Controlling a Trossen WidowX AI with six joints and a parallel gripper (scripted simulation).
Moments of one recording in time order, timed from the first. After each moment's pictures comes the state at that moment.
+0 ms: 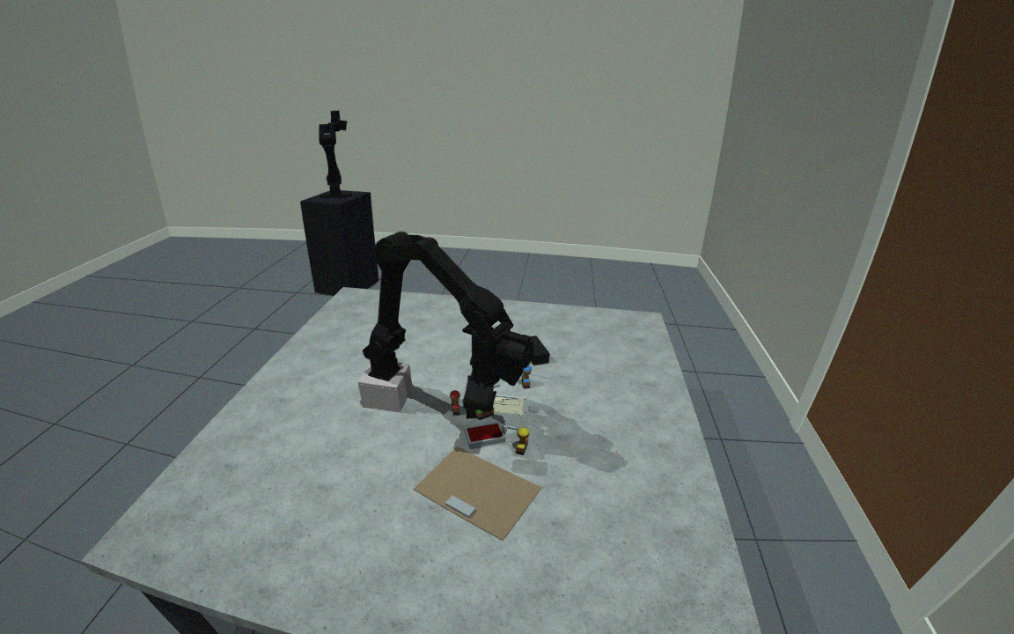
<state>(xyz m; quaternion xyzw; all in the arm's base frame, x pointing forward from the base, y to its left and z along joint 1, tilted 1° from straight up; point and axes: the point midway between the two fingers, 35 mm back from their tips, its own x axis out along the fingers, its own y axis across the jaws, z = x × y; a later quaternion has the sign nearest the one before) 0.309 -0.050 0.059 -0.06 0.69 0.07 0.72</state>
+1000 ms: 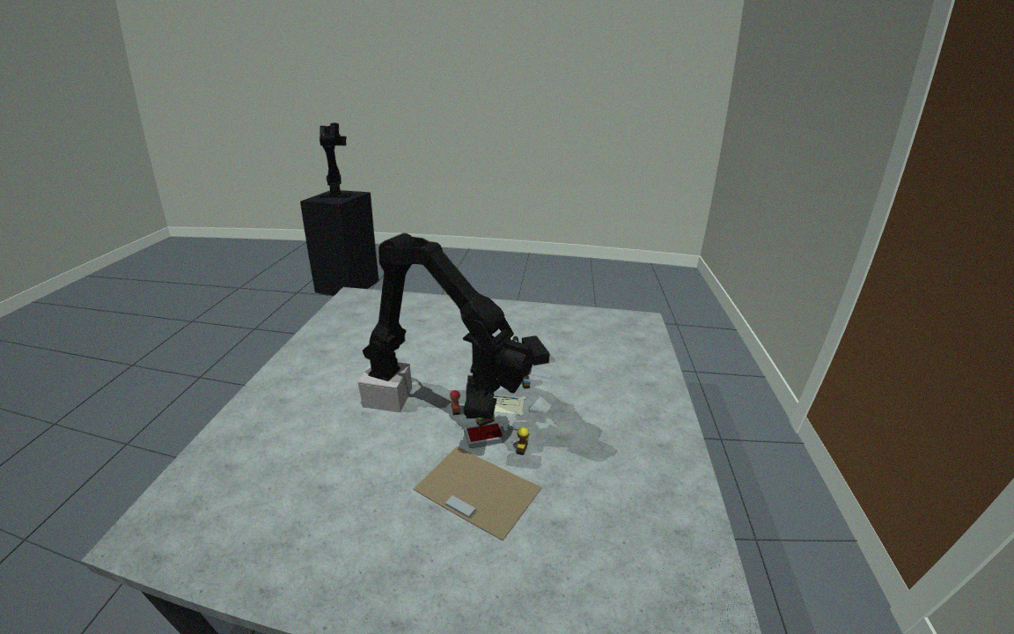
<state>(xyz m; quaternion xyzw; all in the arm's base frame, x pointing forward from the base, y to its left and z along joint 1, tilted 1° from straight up) 0.311 -0.051 0.040 -0.06 0.69 0.07 0.72</state>
